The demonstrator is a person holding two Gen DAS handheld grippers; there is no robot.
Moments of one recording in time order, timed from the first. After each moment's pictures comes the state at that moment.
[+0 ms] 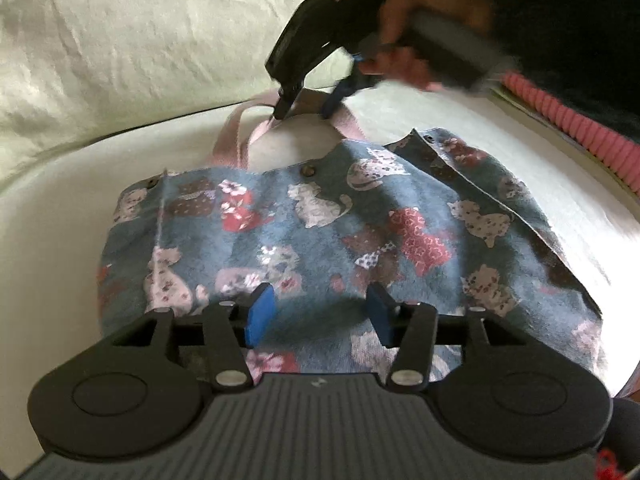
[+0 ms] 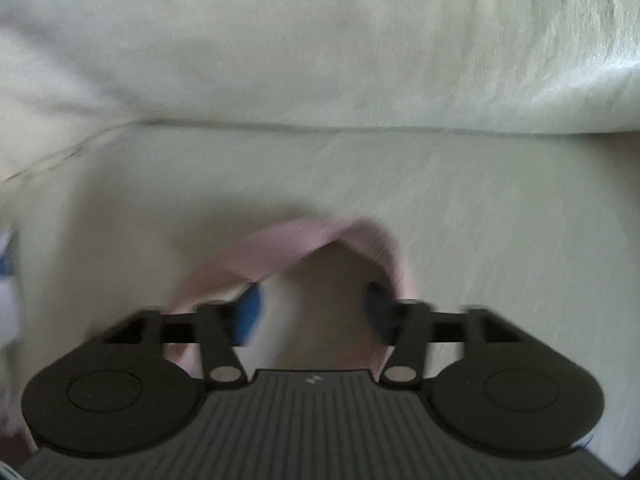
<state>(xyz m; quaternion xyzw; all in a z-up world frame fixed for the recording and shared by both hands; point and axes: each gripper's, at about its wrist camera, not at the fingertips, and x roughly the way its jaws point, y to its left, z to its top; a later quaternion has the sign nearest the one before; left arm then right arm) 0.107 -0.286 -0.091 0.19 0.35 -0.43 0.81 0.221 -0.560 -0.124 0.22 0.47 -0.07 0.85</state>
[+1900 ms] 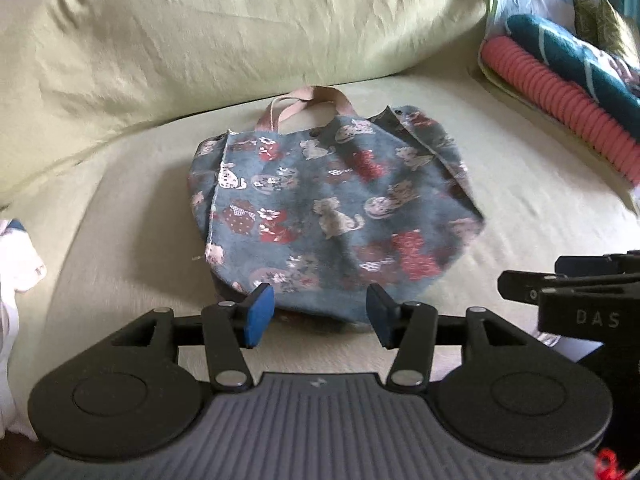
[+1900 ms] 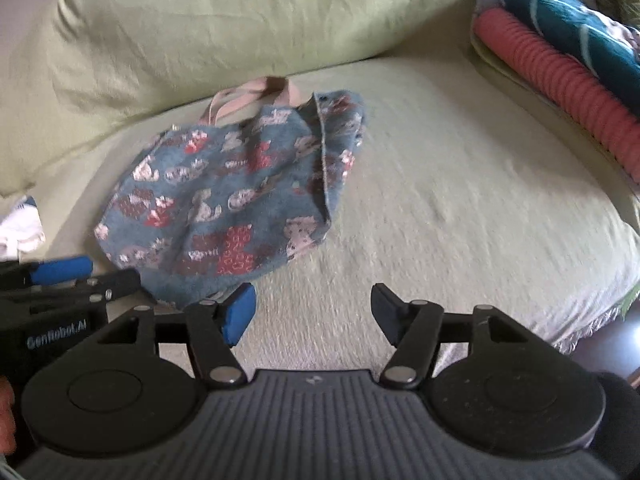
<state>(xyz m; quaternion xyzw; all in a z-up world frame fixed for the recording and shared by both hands) -0.042 -0.212 -0.038 0.20 0.35 -0.35 0.85 -0.152 -0.349 -0.124 0.23 0.32 -0.26 0.88</state>
